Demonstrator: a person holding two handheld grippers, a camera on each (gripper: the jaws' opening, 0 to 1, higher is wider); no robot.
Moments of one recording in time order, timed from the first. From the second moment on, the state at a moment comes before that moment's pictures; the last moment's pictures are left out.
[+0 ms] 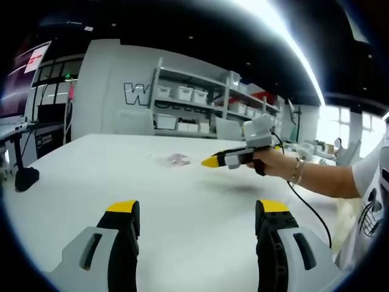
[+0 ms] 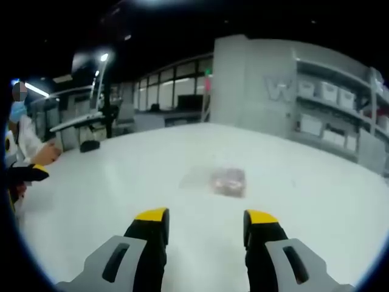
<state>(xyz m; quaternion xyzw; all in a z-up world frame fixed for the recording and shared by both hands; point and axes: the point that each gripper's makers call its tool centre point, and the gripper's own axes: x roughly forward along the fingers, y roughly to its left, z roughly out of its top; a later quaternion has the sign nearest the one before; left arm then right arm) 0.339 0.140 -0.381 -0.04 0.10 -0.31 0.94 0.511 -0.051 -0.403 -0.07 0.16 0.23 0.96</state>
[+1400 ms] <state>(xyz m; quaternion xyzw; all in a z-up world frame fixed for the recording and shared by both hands) 0.340 0.145 -0.379 -0.05 0.09 -0.30 0.95 0.543 -0.038 -0.403 -0.11 0.16 0.23 0.95</state>
